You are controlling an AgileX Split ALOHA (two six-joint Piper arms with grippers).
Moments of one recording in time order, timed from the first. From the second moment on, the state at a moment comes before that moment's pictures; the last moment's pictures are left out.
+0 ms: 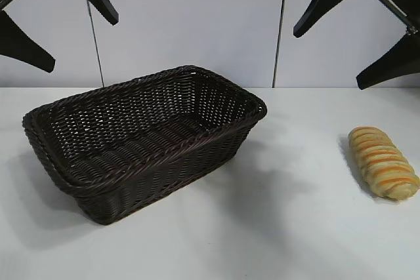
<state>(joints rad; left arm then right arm) -0.23 1.59 -1.24 -0.62 0.90 -0.03 0.05 1.53 -1.14 0.67 0.90 -0.12</state>
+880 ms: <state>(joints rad) -0.23 1.59 -1.24 -0.62 0.85 -0.03 0.05 1.53 -1.14 0.67 0.90 -0.12</state>
